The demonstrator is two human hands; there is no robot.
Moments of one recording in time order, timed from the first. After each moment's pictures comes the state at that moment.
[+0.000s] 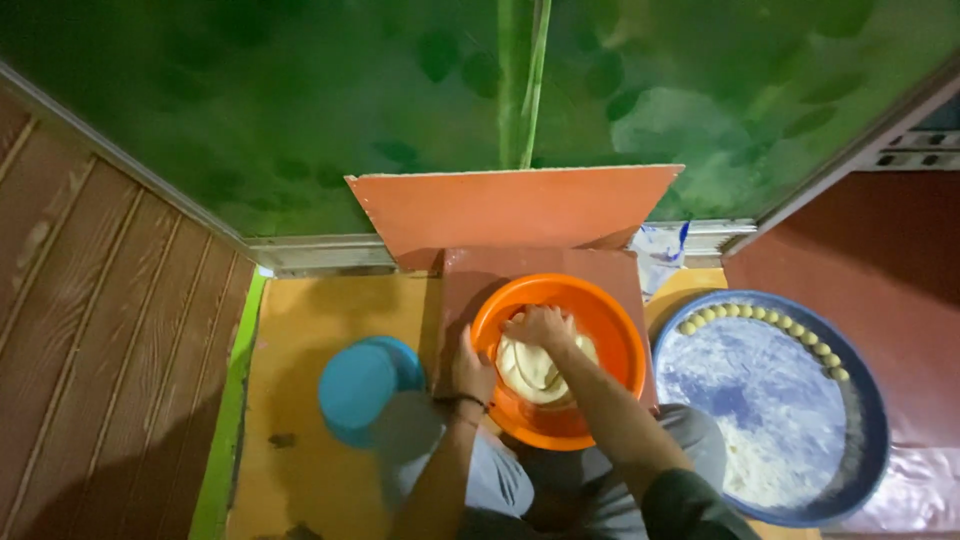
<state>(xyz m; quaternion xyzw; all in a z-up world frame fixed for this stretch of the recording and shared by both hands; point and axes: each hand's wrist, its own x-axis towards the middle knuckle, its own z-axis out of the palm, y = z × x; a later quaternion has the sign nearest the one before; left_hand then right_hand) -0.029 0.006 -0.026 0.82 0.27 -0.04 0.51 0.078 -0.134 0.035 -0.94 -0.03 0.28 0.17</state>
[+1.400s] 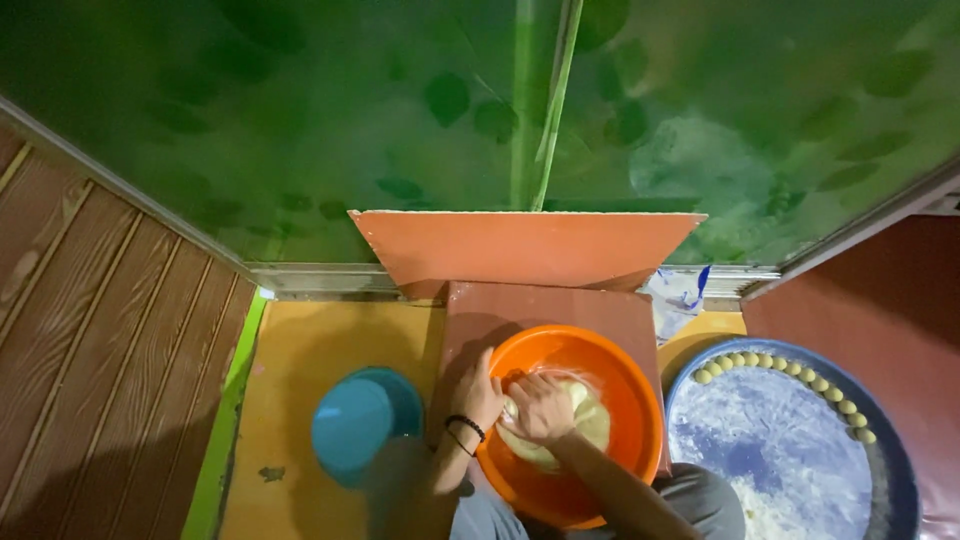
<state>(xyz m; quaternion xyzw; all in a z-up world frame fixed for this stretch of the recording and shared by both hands) 0.018 0.020 0.007 0.92 0.11 -0.11 0.35 0.030 -0.143 -0.003 -0.89 -0.39 -0.16 0.20</state>
